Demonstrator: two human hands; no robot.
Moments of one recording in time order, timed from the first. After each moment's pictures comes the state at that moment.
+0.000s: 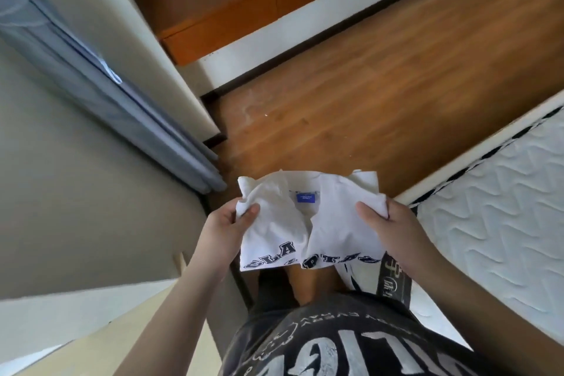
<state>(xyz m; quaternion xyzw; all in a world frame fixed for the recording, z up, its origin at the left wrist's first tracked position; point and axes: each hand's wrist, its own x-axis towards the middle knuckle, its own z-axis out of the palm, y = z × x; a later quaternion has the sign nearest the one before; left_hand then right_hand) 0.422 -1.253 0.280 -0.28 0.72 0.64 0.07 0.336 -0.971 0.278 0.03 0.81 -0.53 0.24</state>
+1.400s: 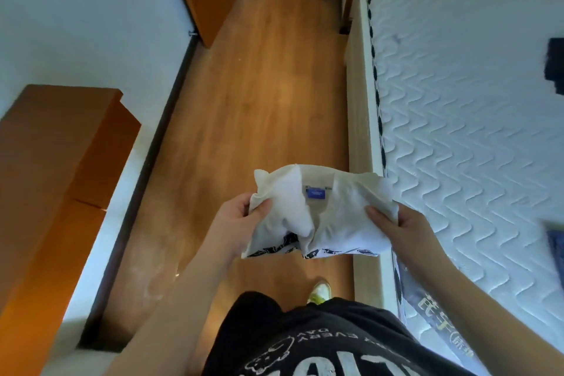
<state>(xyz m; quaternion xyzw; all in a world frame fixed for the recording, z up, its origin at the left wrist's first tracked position) -0.128 -1.191 0.309 0.11 0.76 0.51 0.38 0.072 -0.973 0.293 0.42 0.69 -0.58 -0.09</state>
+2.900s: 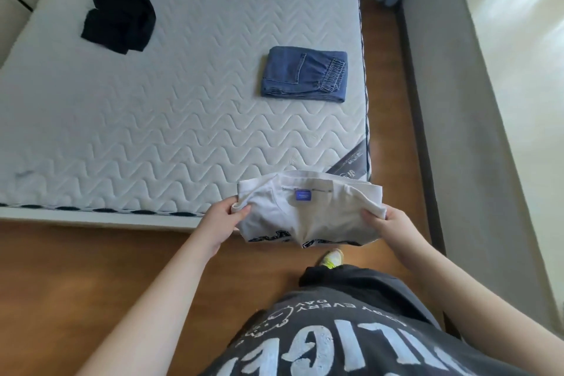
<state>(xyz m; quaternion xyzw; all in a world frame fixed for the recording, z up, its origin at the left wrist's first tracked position) -0.025 -0.828 0.209 0.60 0.51 0.02 0.61 0.233 -1.069 0.190 0.77 0.09 -0.46 -0.43</state>
